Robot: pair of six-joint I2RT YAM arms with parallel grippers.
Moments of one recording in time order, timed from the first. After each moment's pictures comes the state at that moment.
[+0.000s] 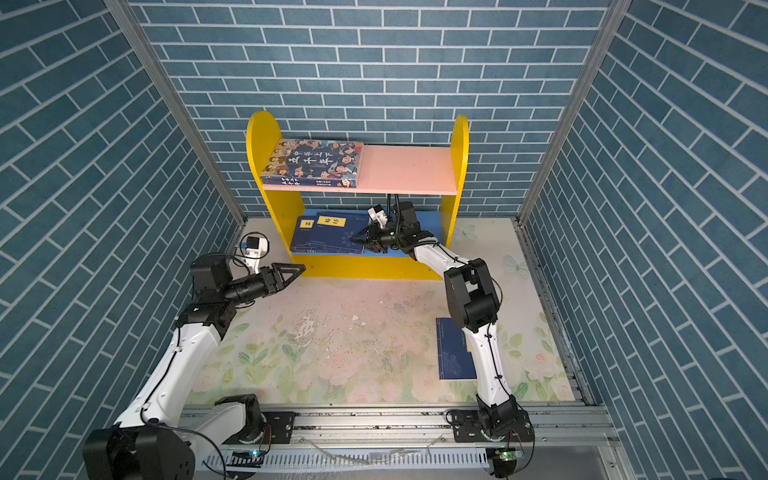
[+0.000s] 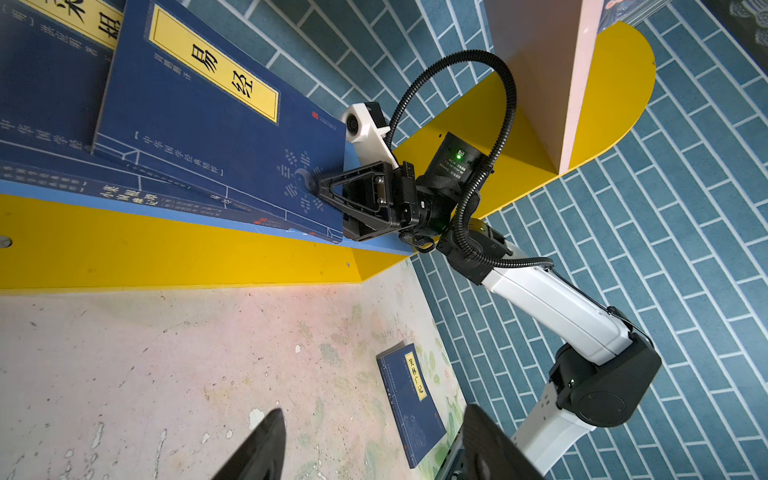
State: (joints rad) left arm 0.08 1.04 0.78 -0.15 0.97 -0.58; right arm 0.51 2.27 1.85 -0.03 -0.98 0.84
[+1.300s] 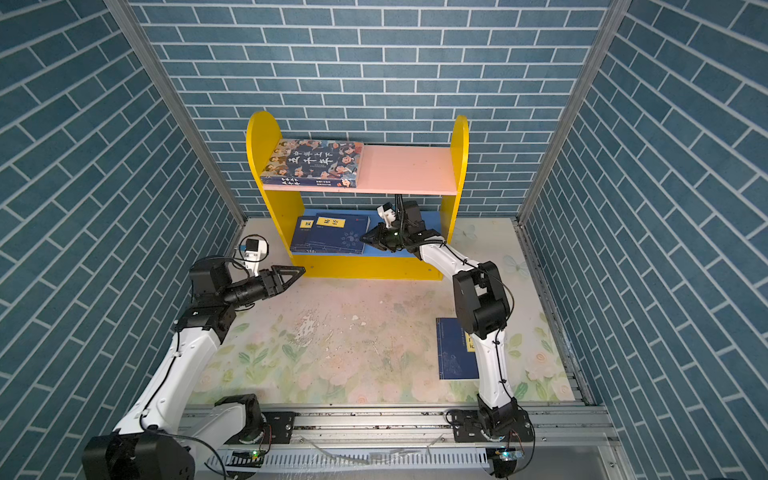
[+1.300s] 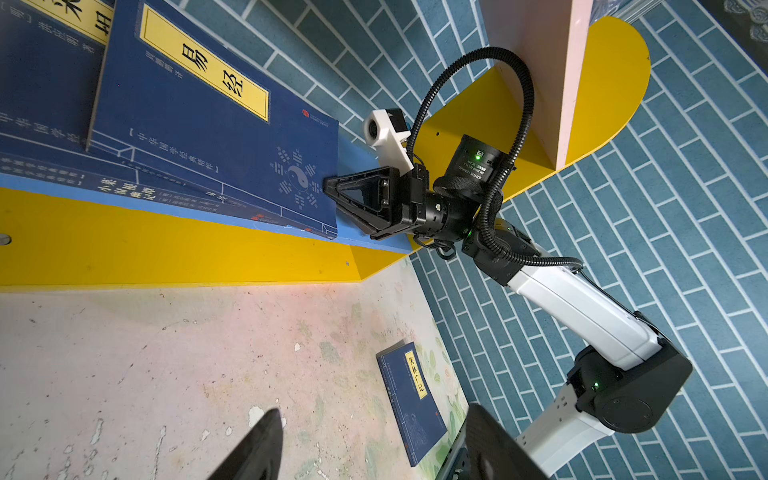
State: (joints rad) left arm 0.08 1.01 0.76 -0.14 0.97 -0.58; right arm 0.50 2.16 1.76 -0.13 -0.78 0.75
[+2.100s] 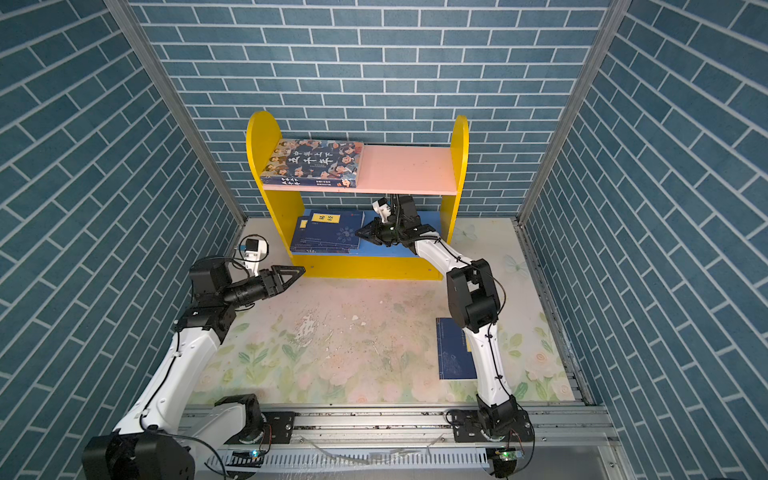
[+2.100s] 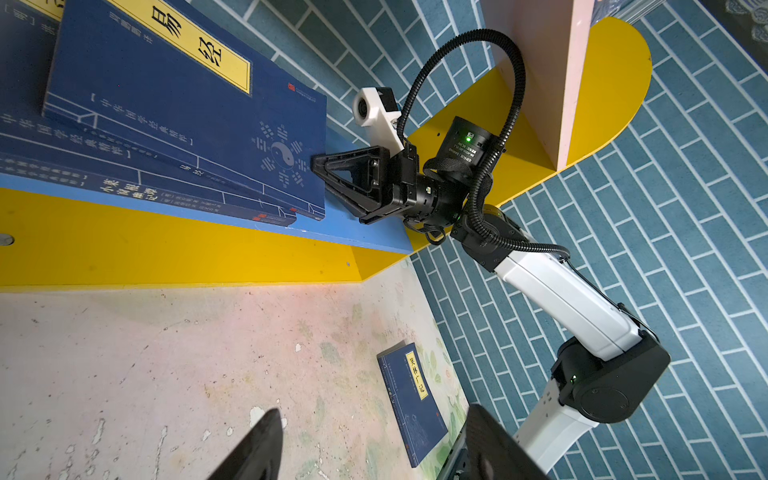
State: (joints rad) left arm 0.08 1.01 0.76 -0.14 0.96 -0.58; right arm 0.52 2.27 1.93 -0.15 -0.83 0.76
